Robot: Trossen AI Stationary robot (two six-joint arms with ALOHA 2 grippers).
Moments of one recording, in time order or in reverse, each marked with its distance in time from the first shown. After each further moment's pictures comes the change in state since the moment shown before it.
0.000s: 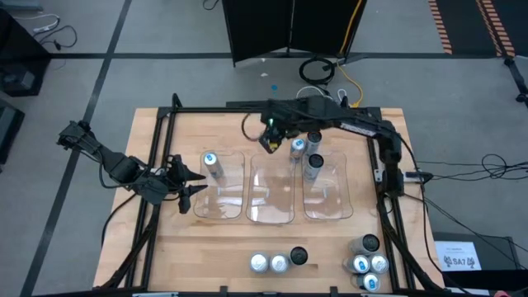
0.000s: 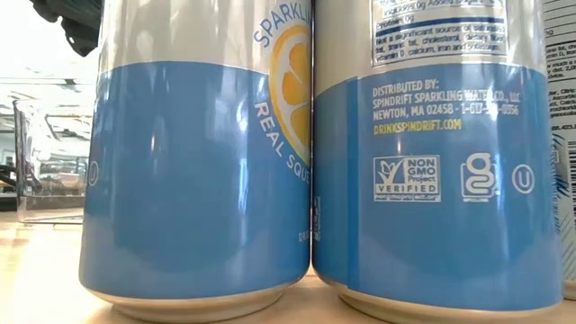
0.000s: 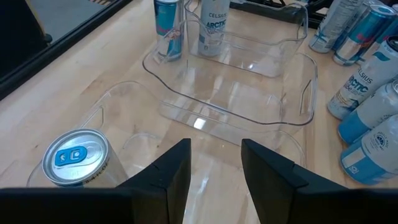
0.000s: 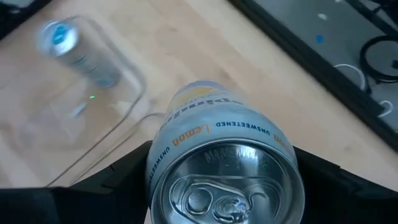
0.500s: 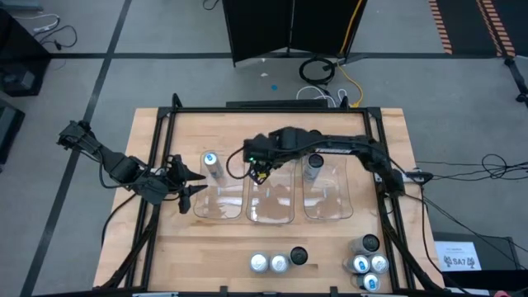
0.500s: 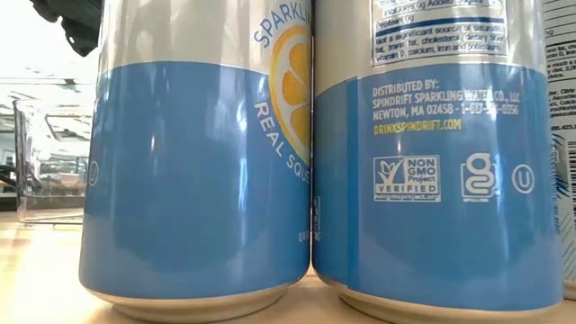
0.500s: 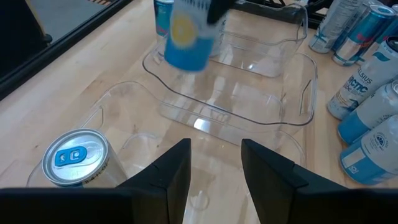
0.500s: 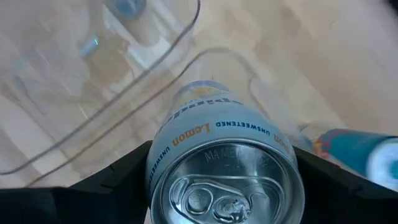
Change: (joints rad) left arm 0.000 0.000 0.000 0.001 0.000 0.000; right arm 0.130 0.173 -0.002 -0.016 -0.060 0.112
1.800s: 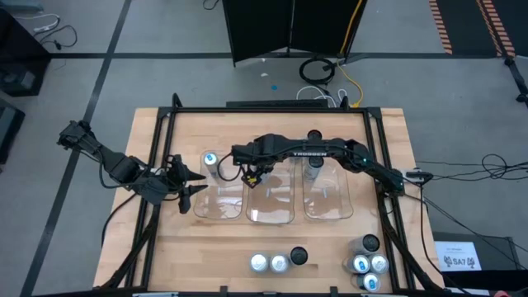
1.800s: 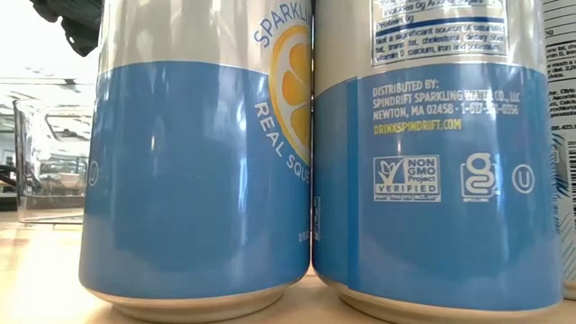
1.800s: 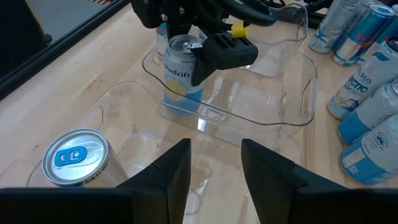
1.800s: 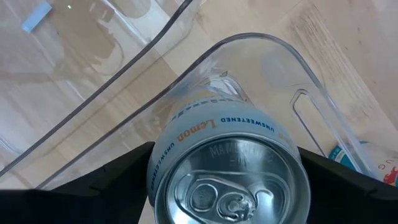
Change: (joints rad) left arm 0.000 0.000 0.000 -0.001 0.000 0.000; right arm -0.045 0.175 0.000 0.071 -0.080 -0.048
